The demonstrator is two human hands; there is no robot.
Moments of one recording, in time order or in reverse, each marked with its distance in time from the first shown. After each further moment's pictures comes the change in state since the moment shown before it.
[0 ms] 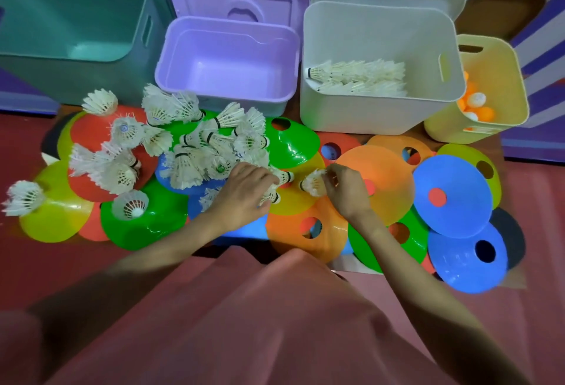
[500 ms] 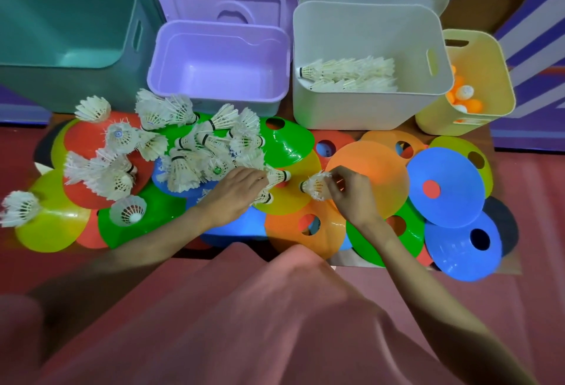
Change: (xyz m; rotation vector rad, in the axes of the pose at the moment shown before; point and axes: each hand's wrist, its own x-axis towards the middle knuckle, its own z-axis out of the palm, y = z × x) left_hand -0.005 -0.021 -0.002 0.150 -0.244 0.140; right_hand -0.027 -0.003 -0.018 0.098 0.081 -0.018
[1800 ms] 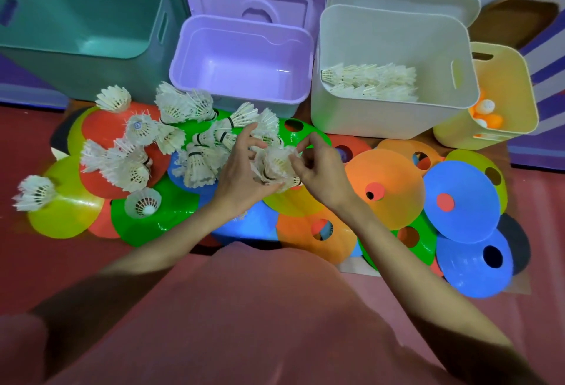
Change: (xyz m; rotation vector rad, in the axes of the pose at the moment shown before) left_hand 0.005 0.022 -0.058 -0.817 0.497 -0.619; right_hand 0.035 -0.100 0.015 0.226 -0.091 -0.176
